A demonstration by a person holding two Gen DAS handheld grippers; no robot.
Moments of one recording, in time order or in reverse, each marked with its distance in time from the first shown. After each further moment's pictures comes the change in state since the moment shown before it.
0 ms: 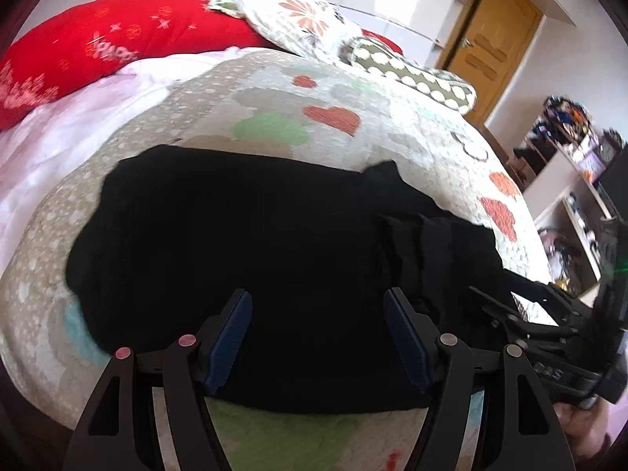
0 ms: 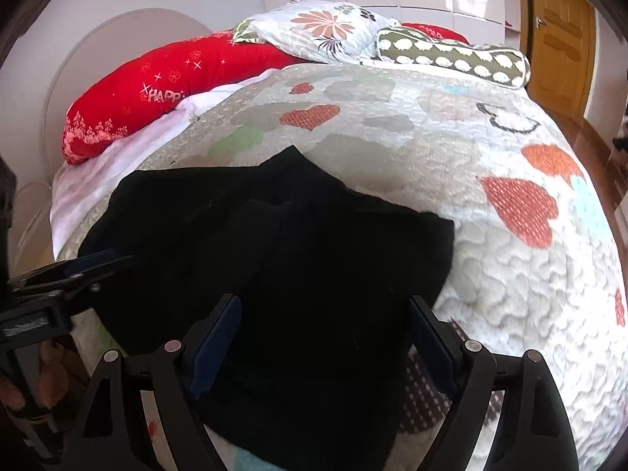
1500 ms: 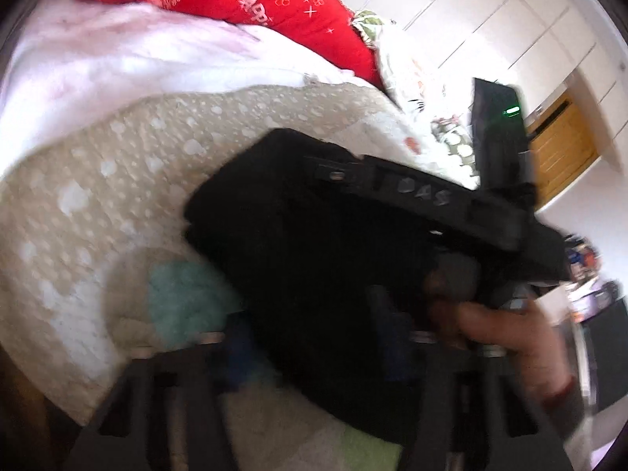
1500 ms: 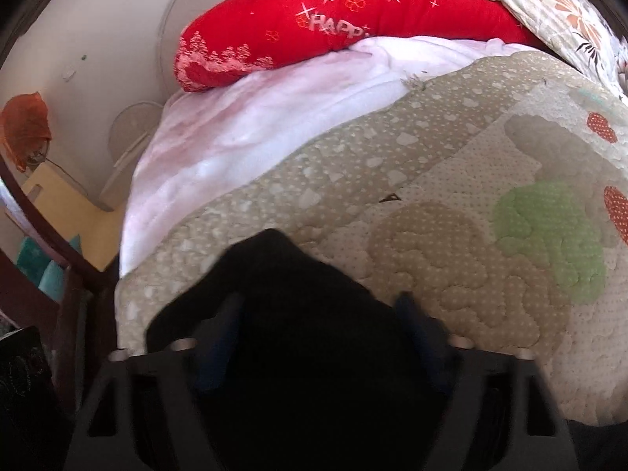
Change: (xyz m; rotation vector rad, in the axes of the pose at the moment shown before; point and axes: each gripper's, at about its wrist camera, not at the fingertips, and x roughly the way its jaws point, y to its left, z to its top) left arm 0.012 0.123 -0.018 -0.420 -0.130 -0.015; right arm 0.161 0.202 0.116 -0.318 0.207 0.518
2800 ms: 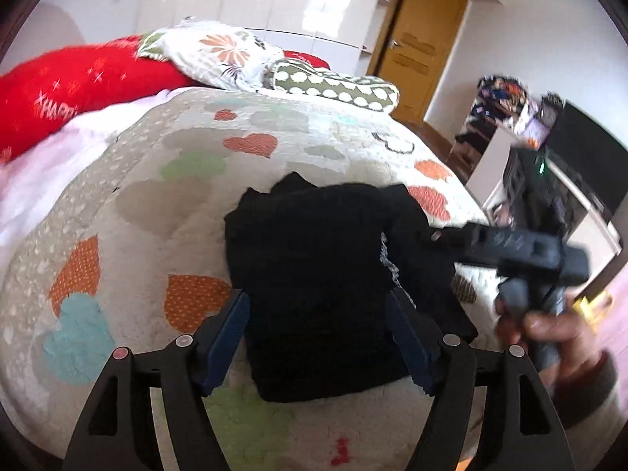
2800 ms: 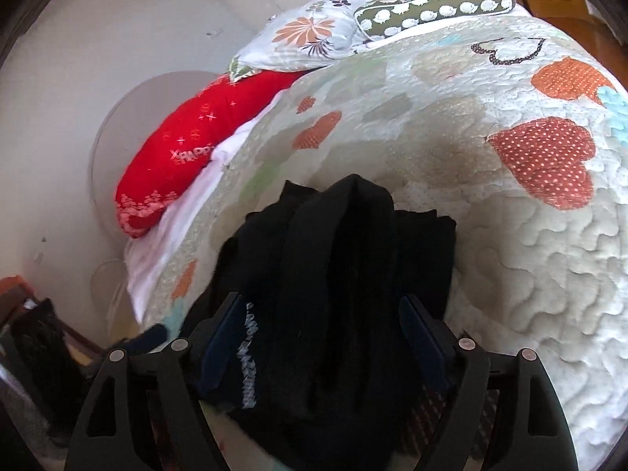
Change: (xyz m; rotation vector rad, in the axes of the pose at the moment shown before) left arm -0.009 -0.144 -0.035 0.598 0.089 -0.179; right arm -0.223 -0.106 -0.208 0.572 -0.338 -0.154
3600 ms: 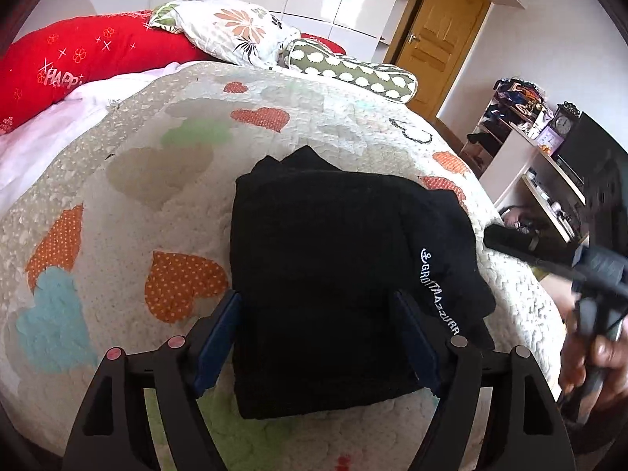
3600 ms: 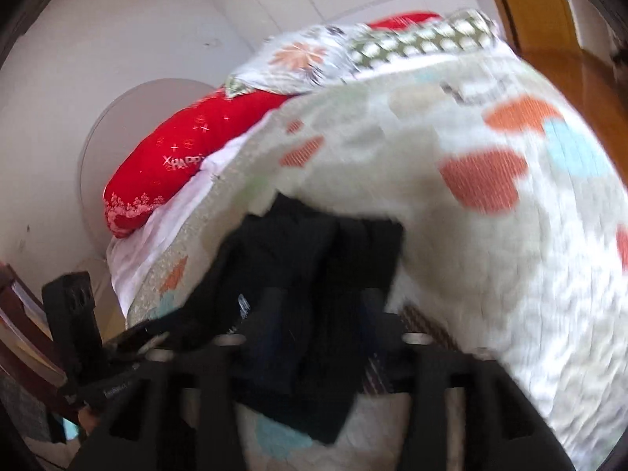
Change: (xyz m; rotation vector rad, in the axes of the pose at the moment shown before) left arm 0.024 -0.013 -0.013 -0.057 0.055 0.025; right arm -0.055 0.010 -0.010 -0.078 -0.073 -0.087
